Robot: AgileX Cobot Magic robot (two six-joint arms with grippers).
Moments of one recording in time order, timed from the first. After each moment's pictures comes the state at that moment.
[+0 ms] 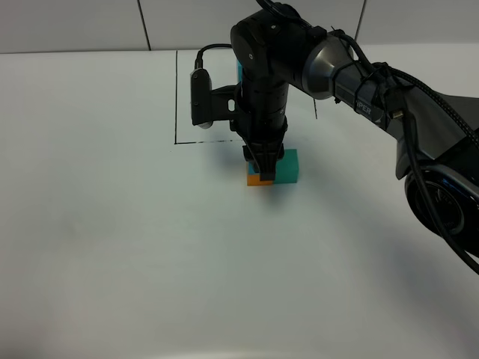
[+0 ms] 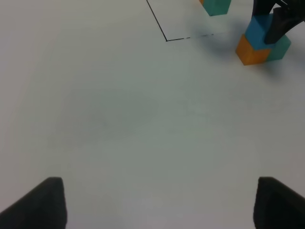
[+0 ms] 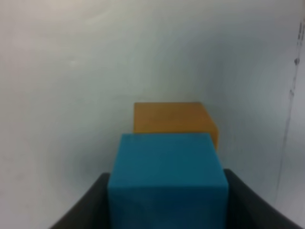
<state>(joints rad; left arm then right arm) -0.06 0.00 -0.51 -0.18 1.05 0.11 0.64 2.36 -2.06 -0.07 1.22 -1.07</state>
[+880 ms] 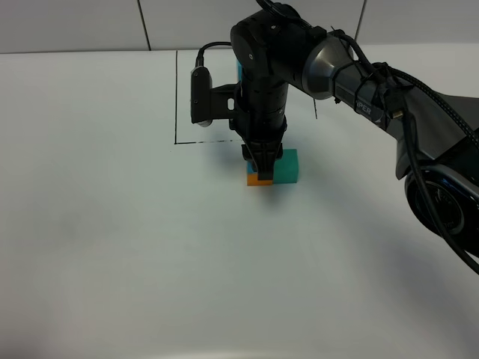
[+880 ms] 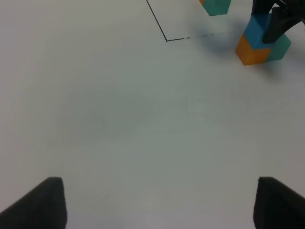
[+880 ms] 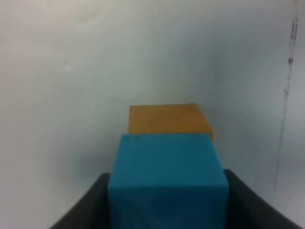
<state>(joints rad) -0.06 0.00 -0.51 -0.18 1.05 0.11 0.64 2.36 -2.06 -0.07 1.20 -1.05</state>
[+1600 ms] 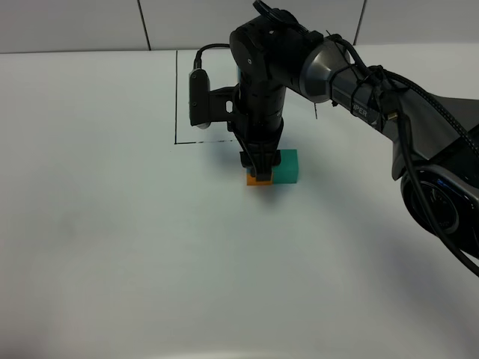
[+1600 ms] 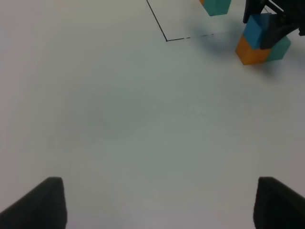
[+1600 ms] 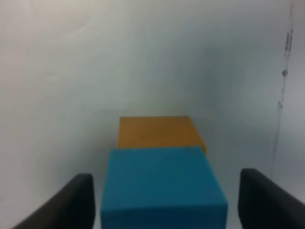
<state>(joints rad) -0.06 0.00 -0.51 -0.18 1.05 0.11 0.64 2.37 -2.06 -0.07 1.17 -1.06</state>
